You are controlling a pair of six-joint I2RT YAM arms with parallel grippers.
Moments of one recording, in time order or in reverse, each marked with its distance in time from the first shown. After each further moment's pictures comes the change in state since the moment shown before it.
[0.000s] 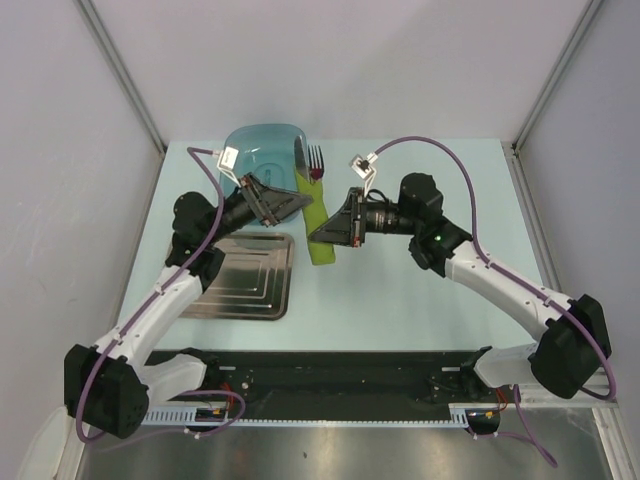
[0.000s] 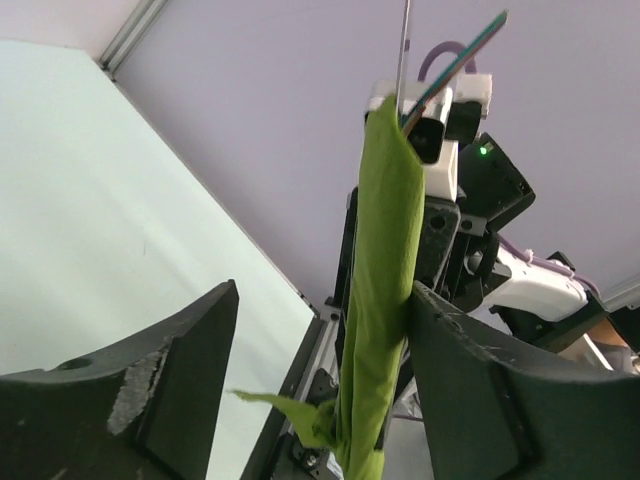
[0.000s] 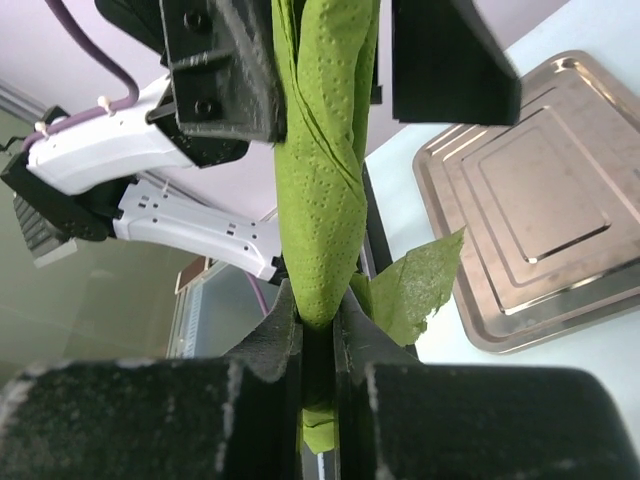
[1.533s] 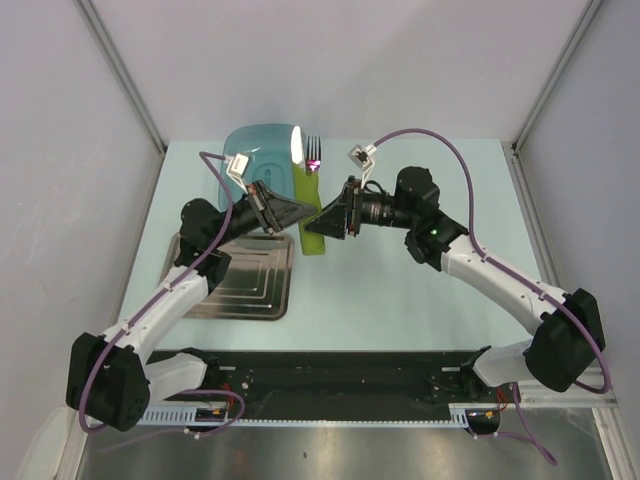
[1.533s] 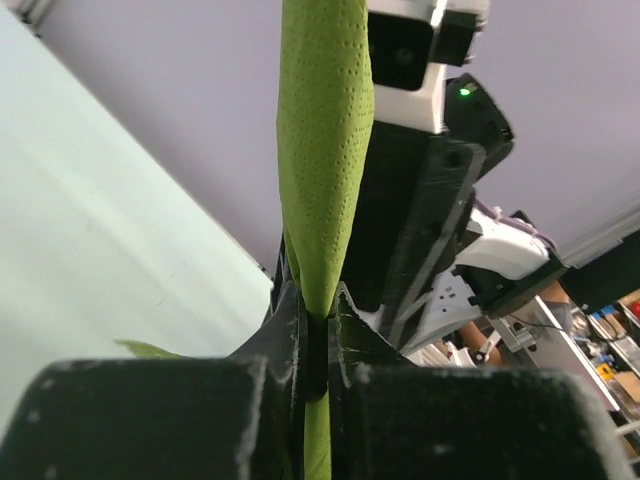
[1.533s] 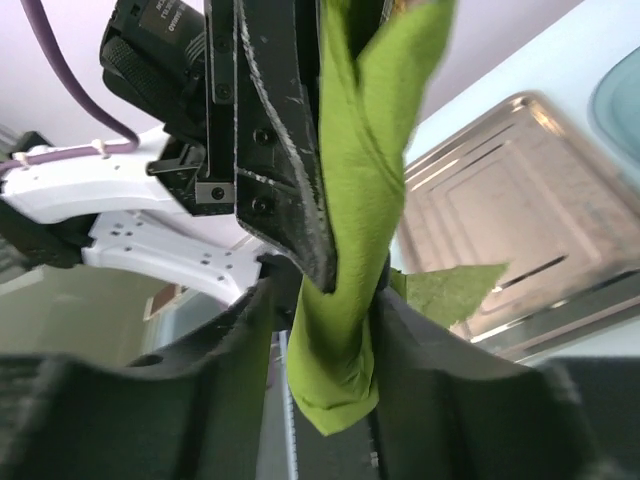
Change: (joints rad) left arm -0.027 0.029 -0.069 0.158 0.079 -0.105; right arm 0.003 0.043 0.051 0.012 0.071 -0.021
